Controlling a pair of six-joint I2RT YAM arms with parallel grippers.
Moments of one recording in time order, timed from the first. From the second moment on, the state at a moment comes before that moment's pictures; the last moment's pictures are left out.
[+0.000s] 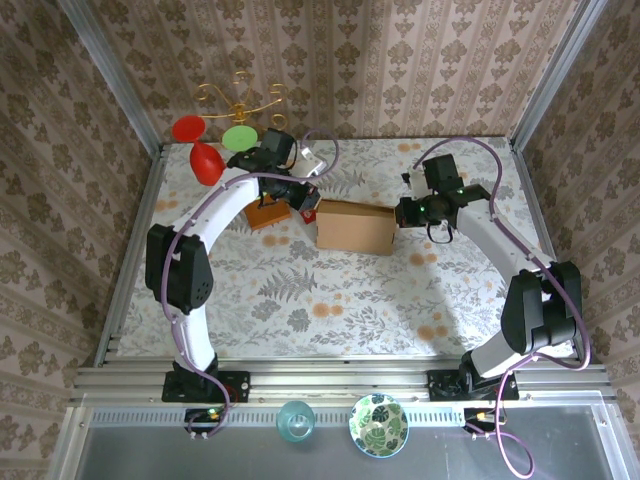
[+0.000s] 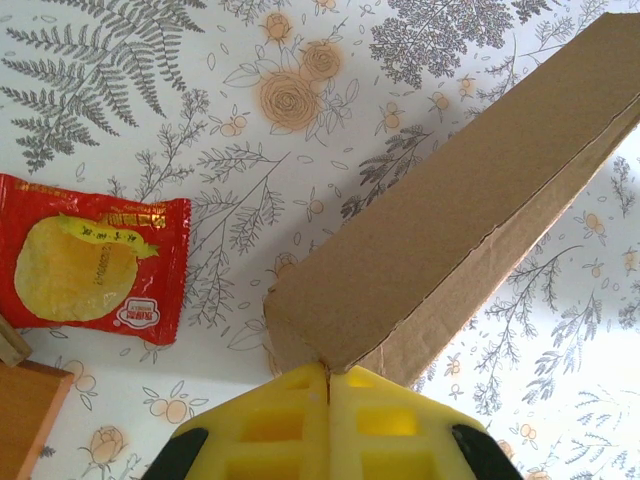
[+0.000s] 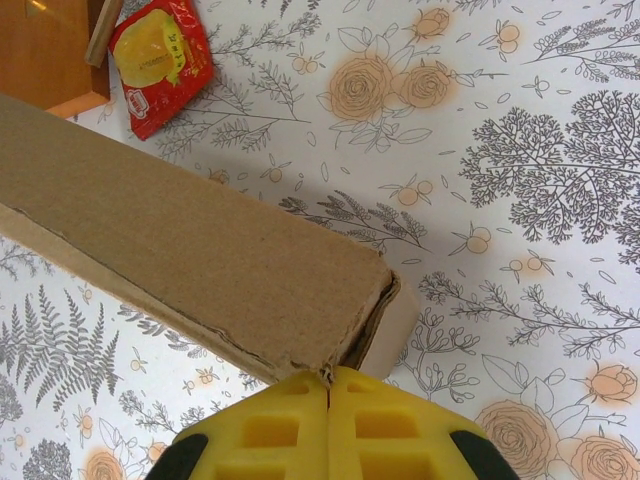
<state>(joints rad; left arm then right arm) -0.49 1.90 1.72 -0.84 0.46 0.21 0.21 1.55 1.23 -0.66 -0.28 0.16</state>
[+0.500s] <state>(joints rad) -0.50 1.93 1.78 -0.92 0.47 0.11 0.22 1.55 1.24 -0.66 -0.23 0.19</state>
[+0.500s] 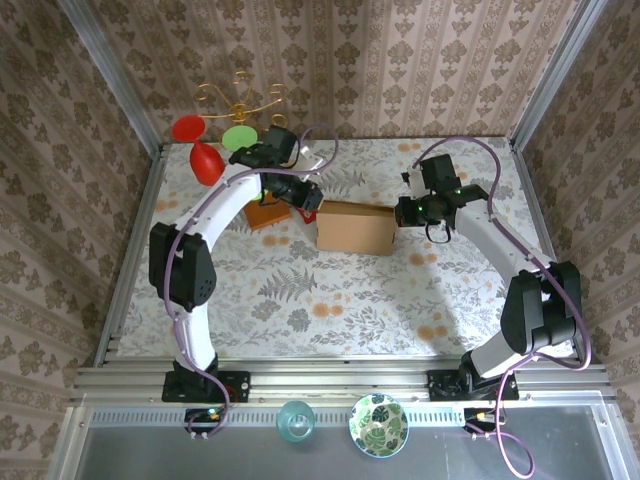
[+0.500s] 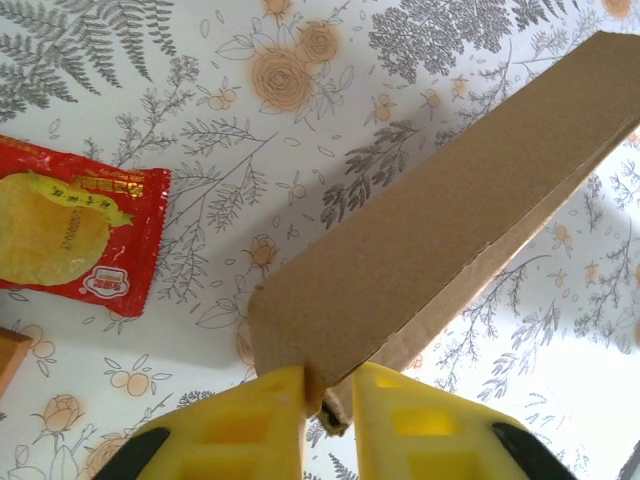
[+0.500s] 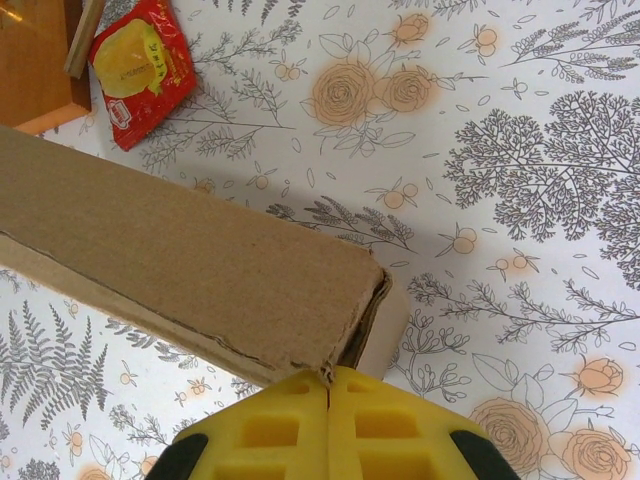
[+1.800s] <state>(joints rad) -0.49 1.87 1.61 -0.75 0.40 0.20 0.21 1.60 1.34 -0.80 -0.31 0.18</state>
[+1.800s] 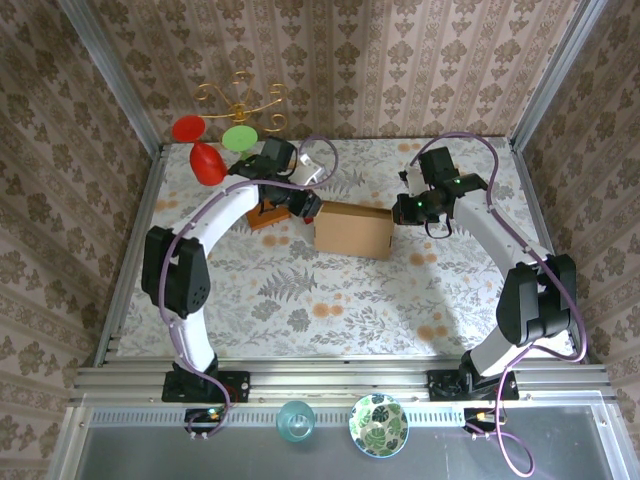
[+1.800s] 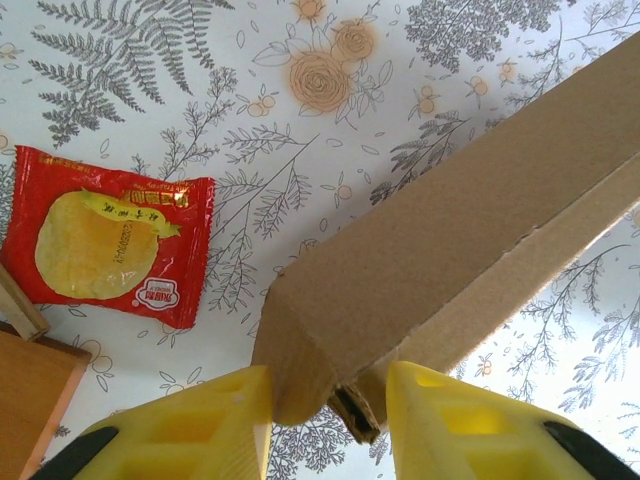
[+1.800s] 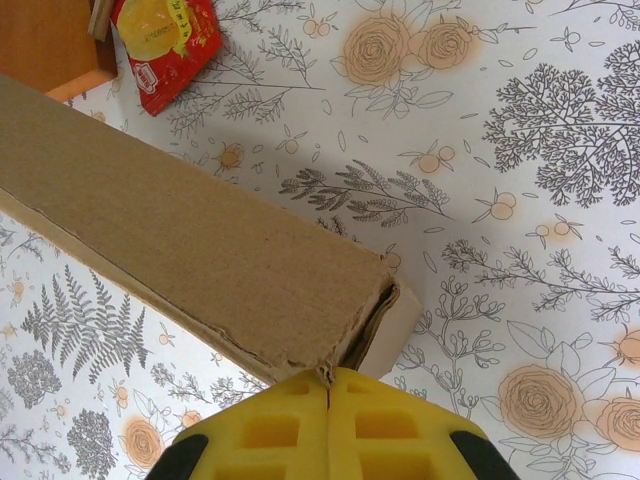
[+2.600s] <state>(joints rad) -0.52 1.89 1.73 -0.85 0.35 0.15 0.21 1.61 1.34 -0.82 -0.31 0.19</state>
